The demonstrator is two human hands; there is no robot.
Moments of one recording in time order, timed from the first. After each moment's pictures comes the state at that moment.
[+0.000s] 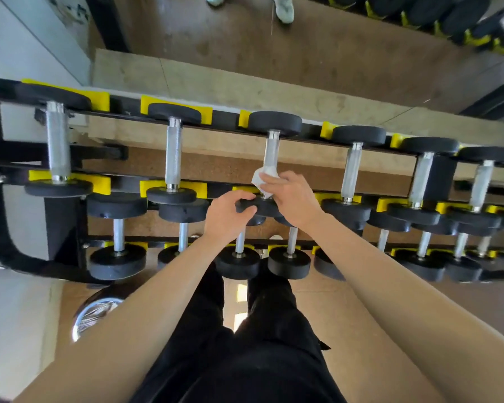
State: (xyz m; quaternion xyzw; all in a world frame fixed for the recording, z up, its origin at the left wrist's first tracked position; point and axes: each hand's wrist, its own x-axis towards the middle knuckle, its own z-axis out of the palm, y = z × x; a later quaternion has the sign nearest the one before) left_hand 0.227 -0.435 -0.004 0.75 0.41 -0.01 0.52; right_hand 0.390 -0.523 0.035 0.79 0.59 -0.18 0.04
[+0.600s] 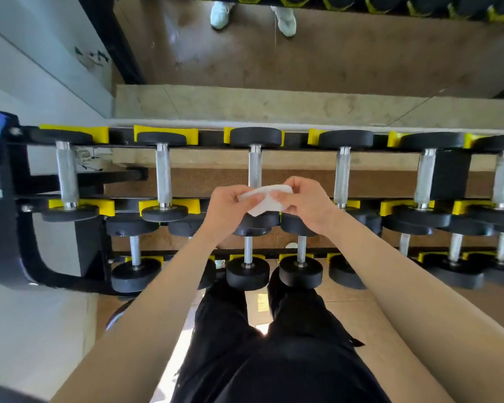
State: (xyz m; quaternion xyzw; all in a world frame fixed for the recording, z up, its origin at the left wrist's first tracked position) left_hand 0.277 -0.430 0.049 0.66 0.39 0.06 0.64; right_hand 0.435 -0.551 0.070 0.69 0.09 -0.54 -0.47
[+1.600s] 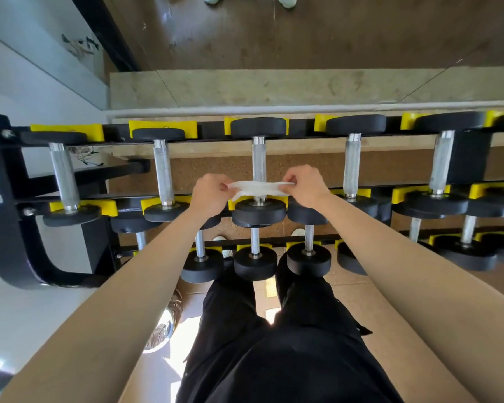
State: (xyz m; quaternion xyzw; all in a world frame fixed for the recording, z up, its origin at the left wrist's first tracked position) left_hand 0.274 -0.371 -0.015 0.81 0.42 -0.12 0.39; right_hand 0.457 -0.529 0.013 0.86 0.32 -0.39 -0.13
